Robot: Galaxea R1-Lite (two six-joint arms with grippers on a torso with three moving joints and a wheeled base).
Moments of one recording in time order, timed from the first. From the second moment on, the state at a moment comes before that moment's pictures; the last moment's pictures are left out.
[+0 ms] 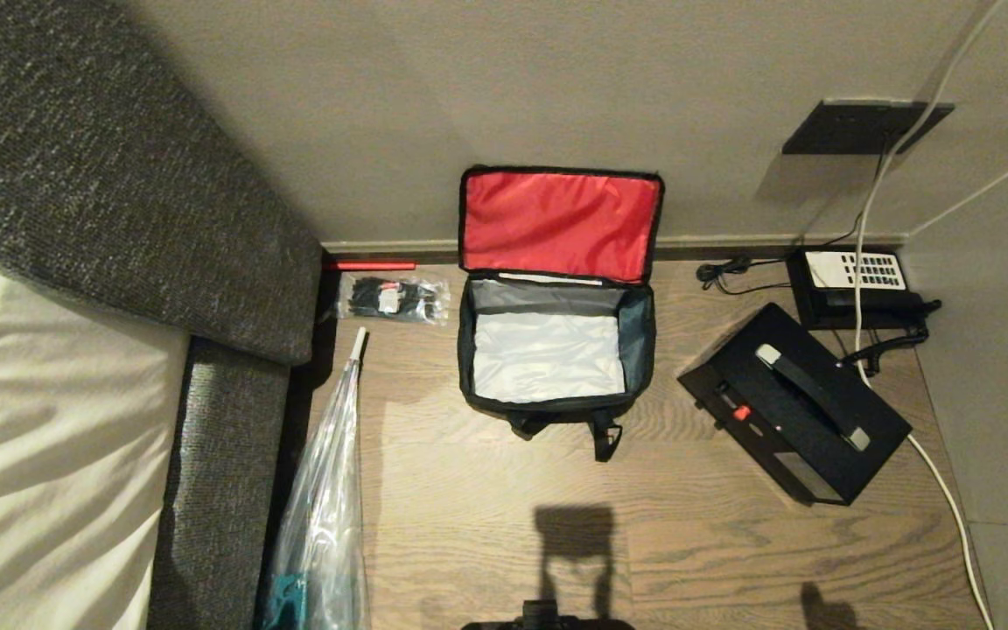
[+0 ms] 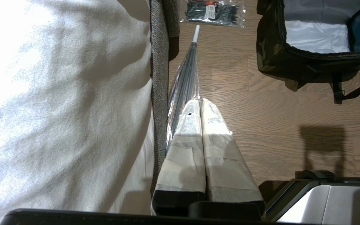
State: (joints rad) left arm 0.00 0.00 0.00 0.00 0.00 0.03; right arm 0.01 0.00 0.00 -0.01 0.00 0.01
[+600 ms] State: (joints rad) left arm 0.00 0.00 0.00 0.00 0.00 0.03; right arm 0.01 0.00 0.00 0.00 0.00 0.01
